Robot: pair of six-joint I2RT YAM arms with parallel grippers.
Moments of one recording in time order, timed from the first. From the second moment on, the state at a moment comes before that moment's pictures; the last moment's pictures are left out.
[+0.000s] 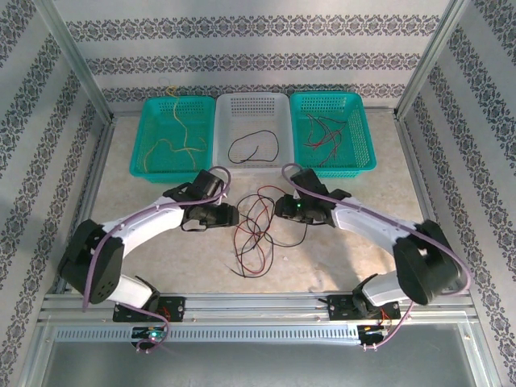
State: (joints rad) left arm -0.53 1.43 0.87 -0.50 0.30 -0.58; right arm 0.57 1.46 0.83 -0.38 -0.19 0.76
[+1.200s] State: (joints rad) left arm -0.51 1.28 0.82 -0.05 0.39 -0.67; right arm 0.67 1.30 1.09 -0.49 -0.09 0.54
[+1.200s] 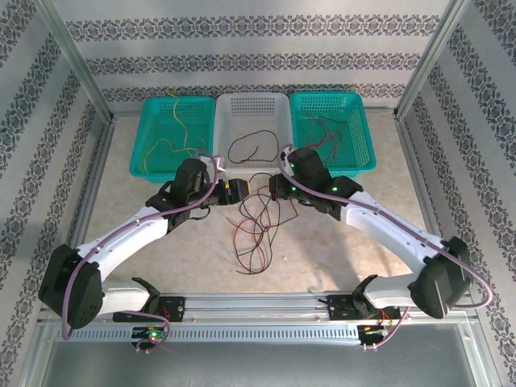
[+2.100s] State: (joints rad) left arm -0.51 1.23 0.94 0.09 0.47 -0.66; right arm 0.68 1.18 1.25 -0.54 -0.10 0.53
